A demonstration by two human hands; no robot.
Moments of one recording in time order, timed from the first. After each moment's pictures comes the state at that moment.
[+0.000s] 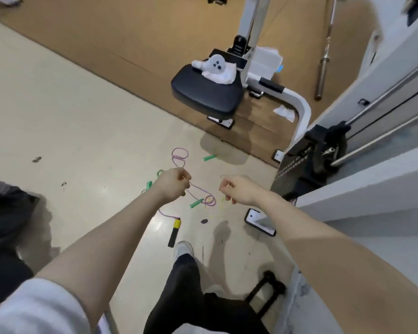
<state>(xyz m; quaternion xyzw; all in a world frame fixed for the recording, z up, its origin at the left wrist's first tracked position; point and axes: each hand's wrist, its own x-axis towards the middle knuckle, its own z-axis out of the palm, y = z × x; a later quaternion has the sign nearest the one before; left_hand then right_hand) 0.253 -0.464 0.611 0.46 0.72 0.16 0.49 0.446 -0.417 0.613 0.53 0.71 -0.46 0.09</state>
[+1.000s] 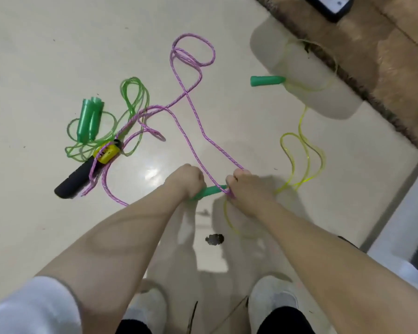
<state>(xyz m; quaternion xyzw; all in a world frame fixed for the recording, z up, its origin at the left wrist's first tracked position) 0.252 -0.342 -0.113 0.50 0.74 -0.06 0.45 0.423 -0.293 -0.117 0.32 0.90 -0.14 0.27</state>
